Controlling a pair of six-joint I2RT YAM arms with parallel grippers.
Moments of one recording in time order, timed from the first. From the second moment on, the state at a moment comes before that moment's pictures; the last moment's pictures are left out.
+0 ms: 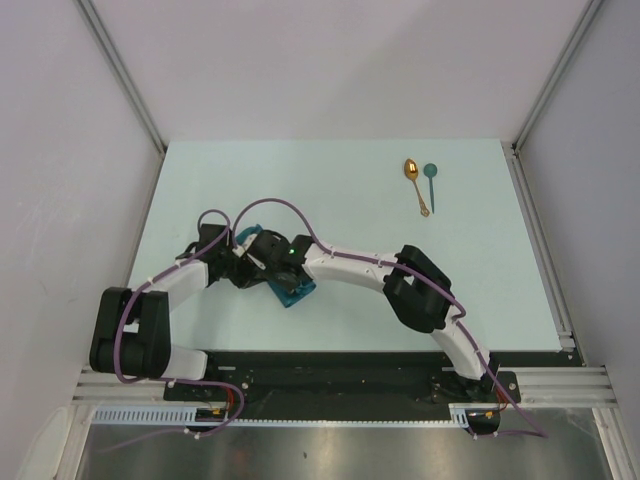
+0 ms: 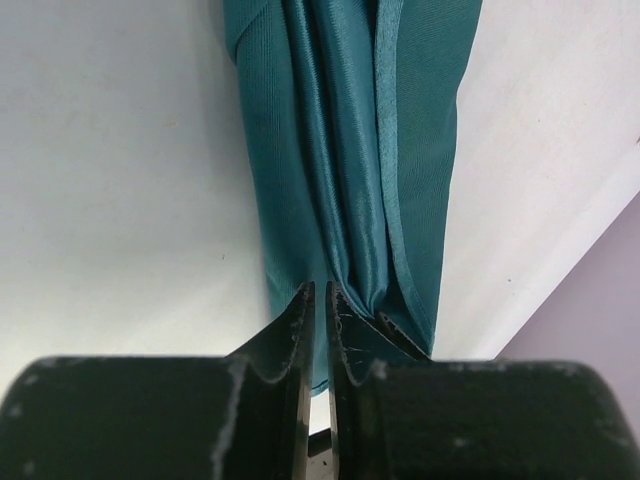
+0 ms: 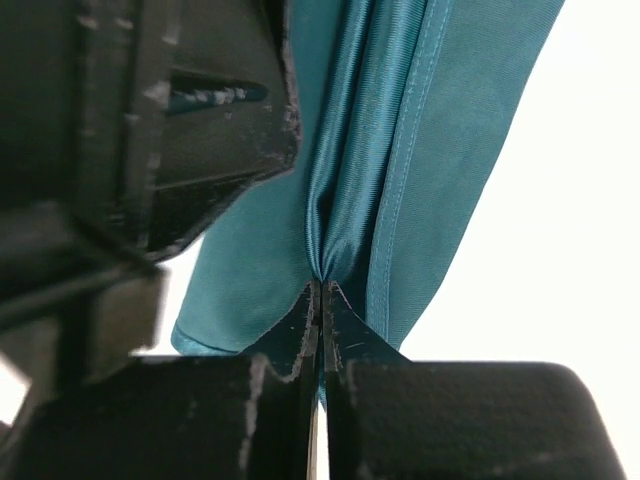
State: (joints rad) left arm -0.11 1.39 0.61 -0.25 0.37 -0.92; right arm 1.11 2.22 1.82 -0.68 0.18 -0.03
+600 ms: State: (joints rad) left arm -0.11 1.31 0.58 -0.27 0.26 -0.90; right arm 1.12 2.23 1.86 -0.68 0.02 0.05
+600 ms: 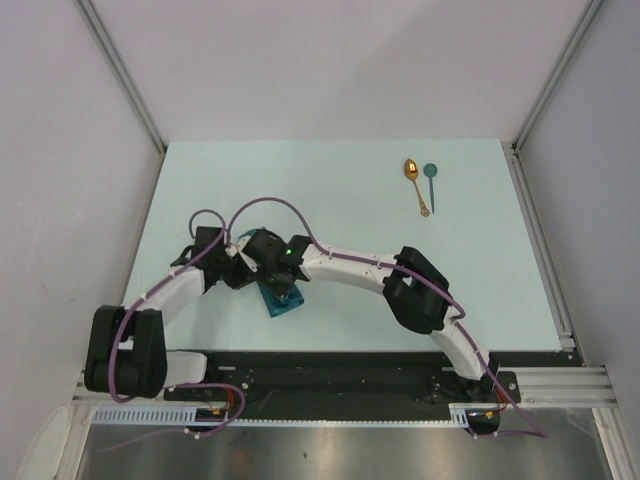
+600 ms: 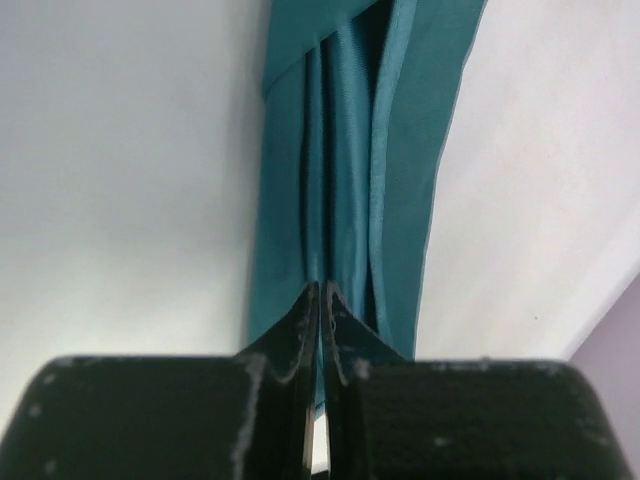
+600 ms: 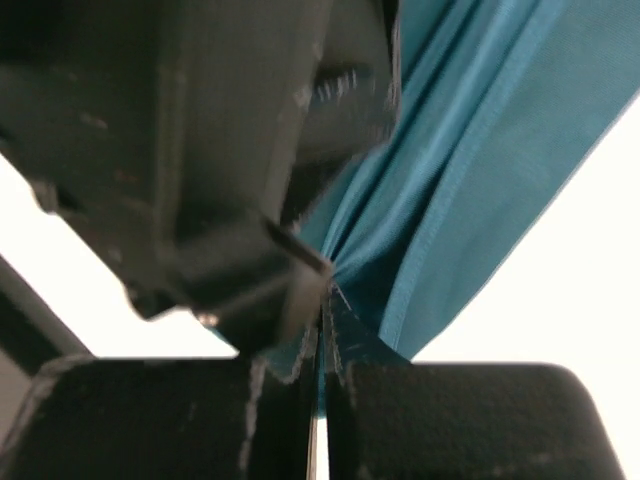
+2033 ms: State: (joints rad) left arm -0.09 1.03 0.47 -0.41 0.12 -0.83; right arm 1.03 2.26 1.68 -0.36 -0.47 0.39
